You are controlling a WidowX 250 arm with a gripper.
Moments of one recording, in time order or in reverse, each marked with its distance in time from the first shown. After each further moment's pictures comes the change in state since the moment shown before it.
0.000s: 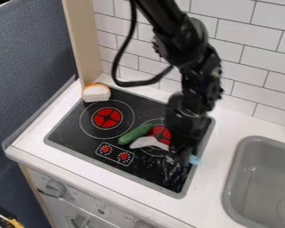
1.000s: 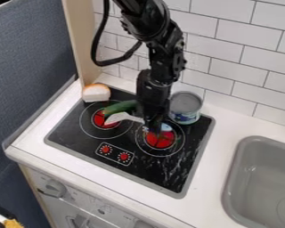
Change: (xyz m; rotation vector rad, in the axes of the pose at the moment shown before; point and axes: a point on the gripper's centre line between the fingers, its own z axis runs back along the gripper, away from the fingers) arm 0.074 -0.028 0.000 -0.026 -0.059 0.192
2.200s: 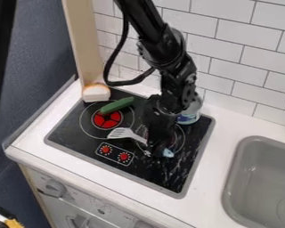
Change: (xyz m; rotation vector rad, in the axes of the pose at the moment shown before) arm -0.027 0.026 -0.029 0.042 -0.047 -0.136
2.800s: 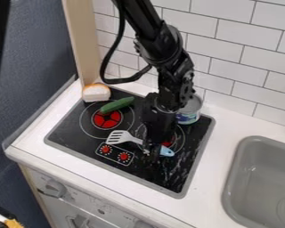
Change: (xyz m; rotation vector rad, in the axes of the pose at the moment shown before) arm 0.003 0.001 0.011 -0.012 -0.001 0.029
